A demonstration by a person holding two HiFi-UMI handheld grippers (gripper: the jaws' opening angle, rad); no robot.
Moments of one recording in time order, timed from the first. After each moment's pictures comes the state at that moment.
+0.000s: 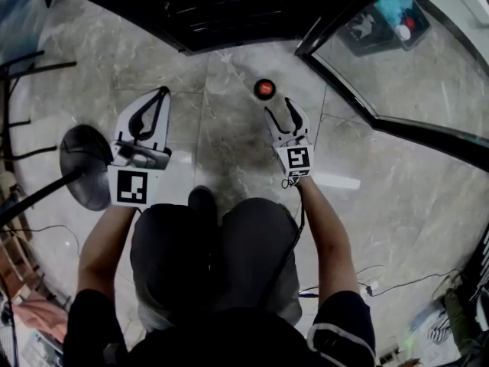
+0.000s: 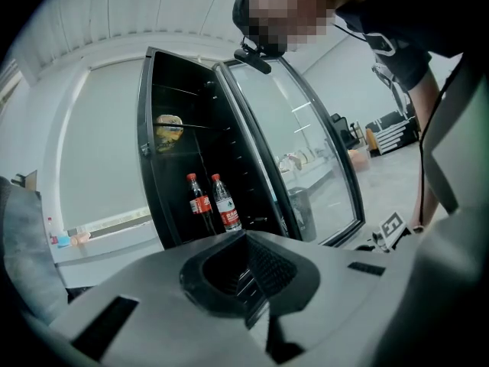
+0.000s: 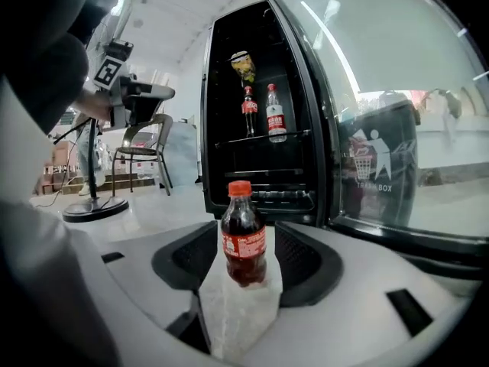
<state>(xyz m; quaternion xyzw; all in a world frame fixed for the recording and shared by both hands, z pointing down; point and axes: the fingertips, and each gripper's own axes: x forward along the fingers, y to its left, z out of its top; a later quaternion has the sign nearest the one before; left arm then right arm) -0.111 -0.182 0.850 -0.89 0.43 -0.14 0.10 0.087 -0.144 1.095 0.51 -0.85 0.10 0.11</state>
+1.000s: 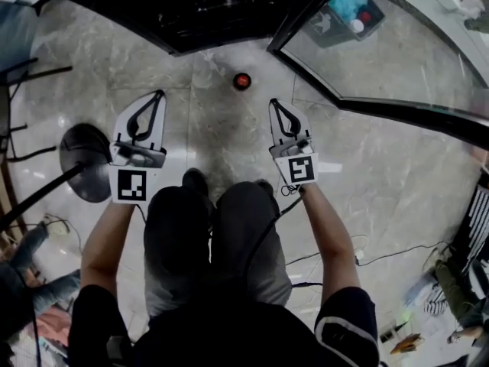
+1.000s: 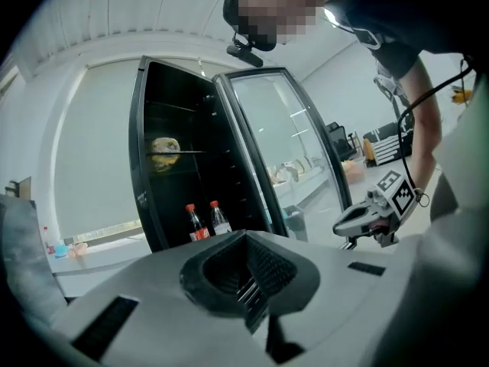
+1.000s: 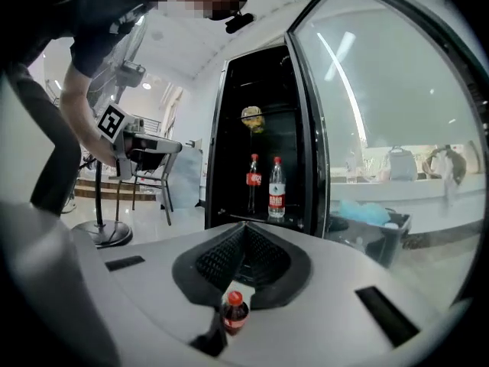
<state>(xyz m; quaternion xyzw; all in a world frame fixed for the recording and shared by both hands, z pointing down) -0.094 -0.160 0.746 -0.89 0.42 -0.13 0.08 0.111 -0.120 0.856 0.52 -0.85 0.02 0.07</state>
